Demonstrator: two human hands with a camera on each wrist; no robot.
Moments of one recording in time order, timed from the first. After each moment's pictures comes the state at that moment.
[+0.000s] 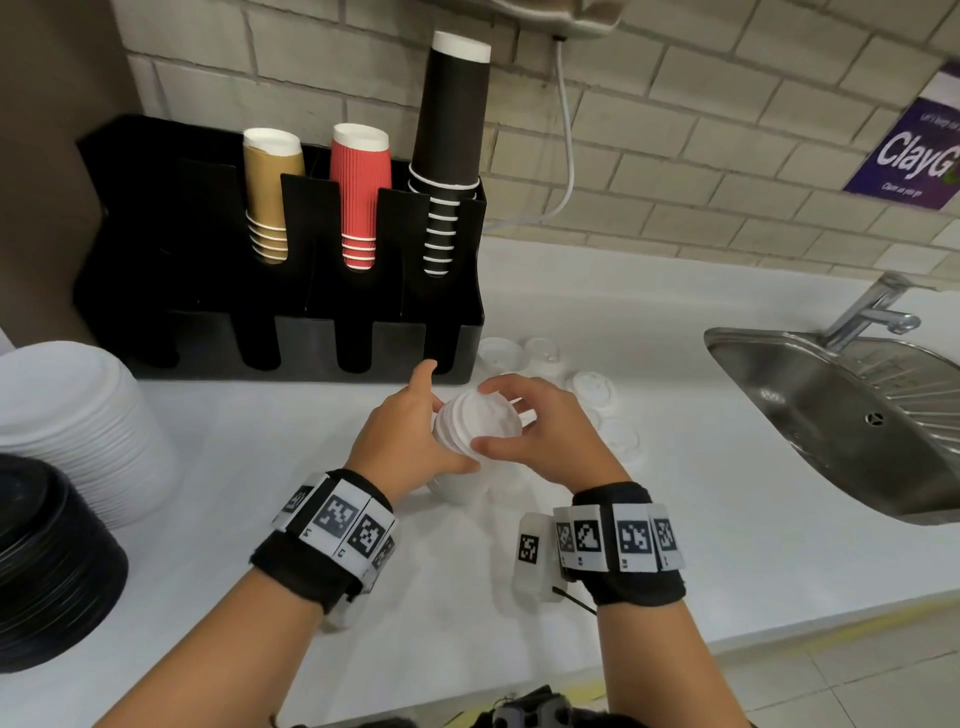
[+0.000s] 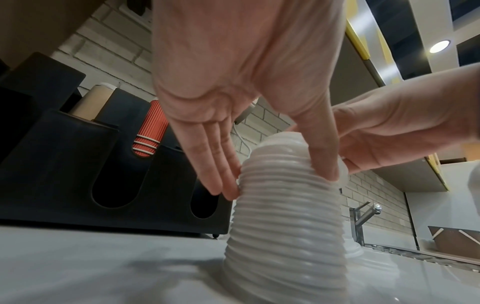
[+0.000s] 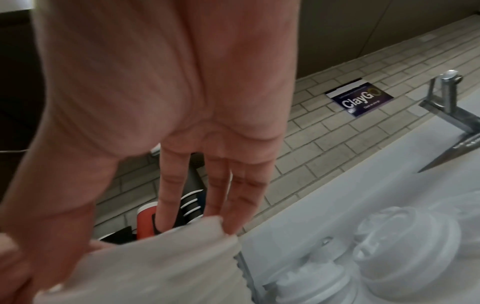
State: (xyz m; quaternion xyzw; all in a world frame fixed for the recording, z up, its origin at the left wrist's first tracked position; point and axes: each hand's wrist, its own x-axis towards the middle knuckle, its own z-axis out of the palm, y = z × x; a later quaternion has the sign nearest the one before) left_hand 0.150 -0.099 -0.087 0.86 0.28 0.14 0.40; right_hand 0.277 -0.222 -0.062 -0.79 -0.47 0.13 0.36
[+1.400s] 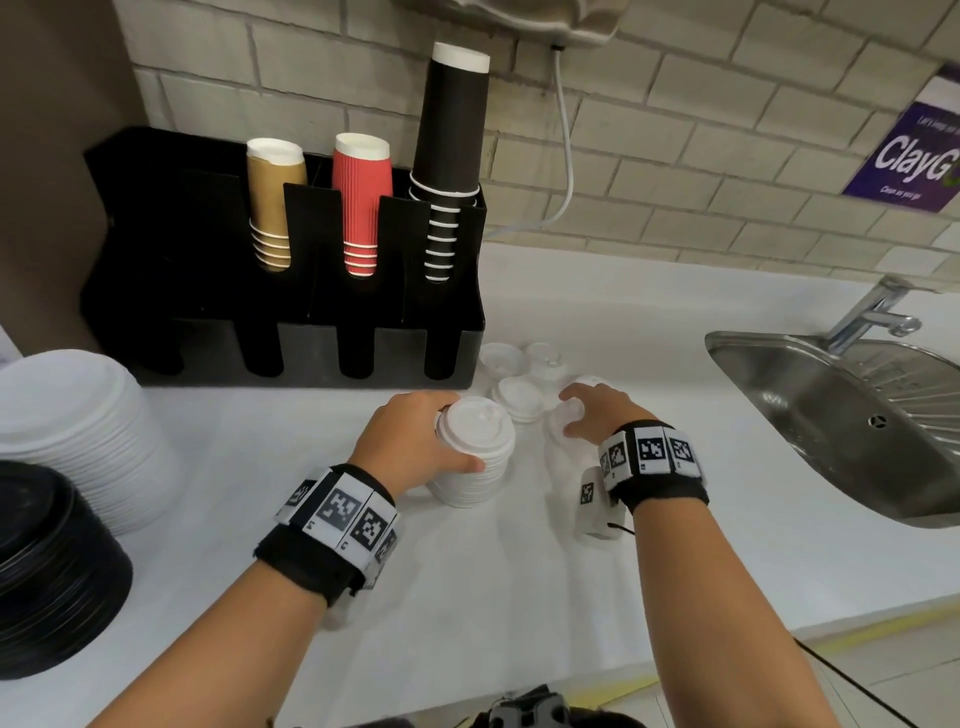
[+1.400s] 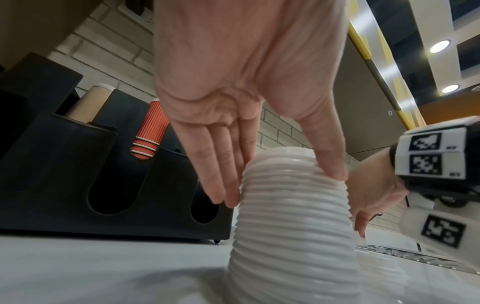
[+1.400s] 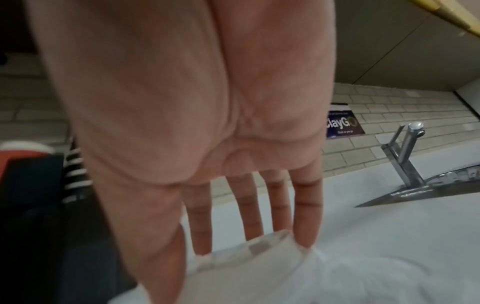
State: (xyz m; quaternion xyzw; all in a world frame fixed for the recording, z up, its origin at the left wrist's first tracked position) left_hand 0.152 -0.096 -0.081 0.87 0.28 0.13 0.39; right_hand 0.369 -0.223 -0.068 -0.93 -0.33 0.18 0.01
